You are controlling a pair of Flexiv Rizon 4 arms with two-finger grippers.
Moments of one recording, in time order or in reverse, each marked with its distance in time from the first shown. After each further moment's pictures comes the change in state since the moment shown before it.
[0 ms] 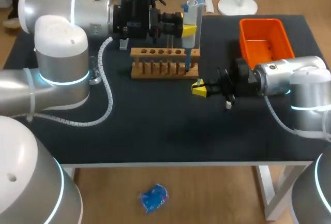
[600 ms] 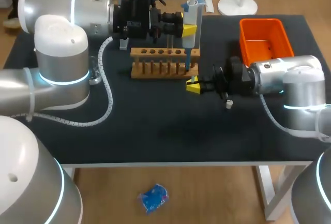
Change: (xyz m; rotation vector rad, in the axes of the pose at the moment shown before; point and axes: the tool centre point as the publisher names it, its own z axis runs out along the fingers) left arm 0.000 0.000 0.000 -0.001 -0.001 0.000; right arm -0.019 -0.002 0.015 0.010 -0.041 -0.045
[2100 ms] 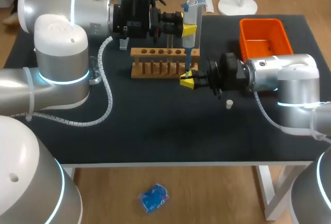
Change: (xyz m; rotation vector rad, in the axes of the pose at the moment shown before) left arm 0.000 0.000 0.000 -0.002 0.000 0.000; right arm -0.008 0.019 0.015 -0.033 -0.017 -0.064
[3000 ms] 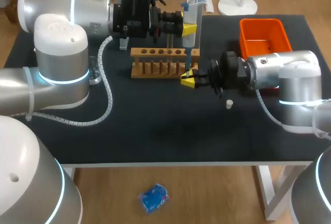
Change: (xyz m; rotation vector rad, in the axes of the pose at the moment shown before) left arm 0.000 -0.001 0.000 0.001 0.000 0.000; right arm 0.001 0.004 -0.002 0.024 0.012 -0.023
